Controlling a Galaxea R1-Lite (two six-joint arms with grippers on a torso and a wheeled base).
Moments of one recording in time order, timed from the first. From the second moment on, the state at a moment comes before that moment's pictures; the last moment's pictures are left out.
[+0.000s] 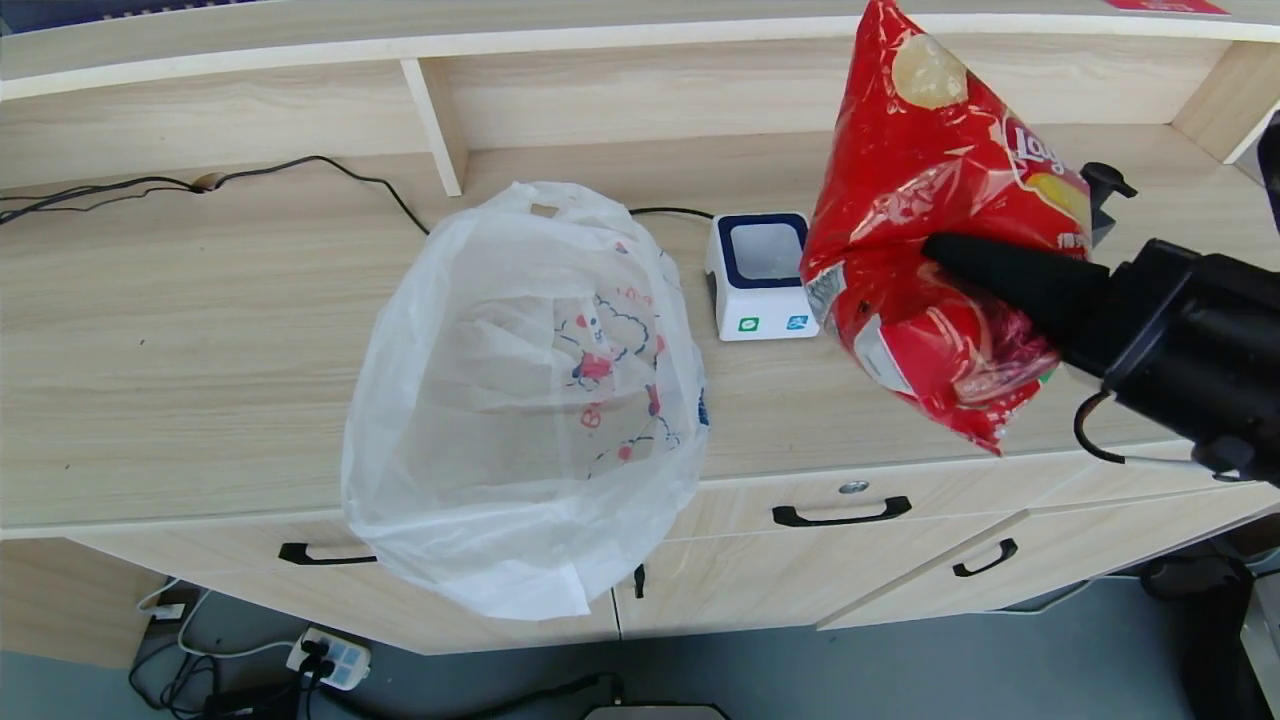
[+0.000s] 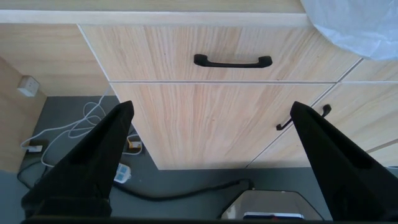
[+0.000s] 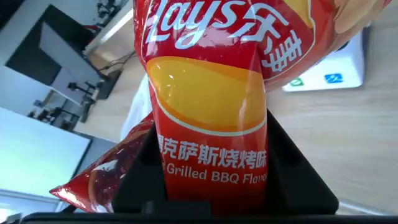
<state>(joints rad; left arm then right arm) 0.00 0.00 0.00 -0.02 0.00 0.02 0.59 1.31 -0.67 -0.80 0.06 0.45</state>
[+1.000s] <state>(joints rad) 0.00 0.00 0.00 -0.02 0.00 0.02 0.86 1.30 -0.47 -1.40 0.25 0.96</state>
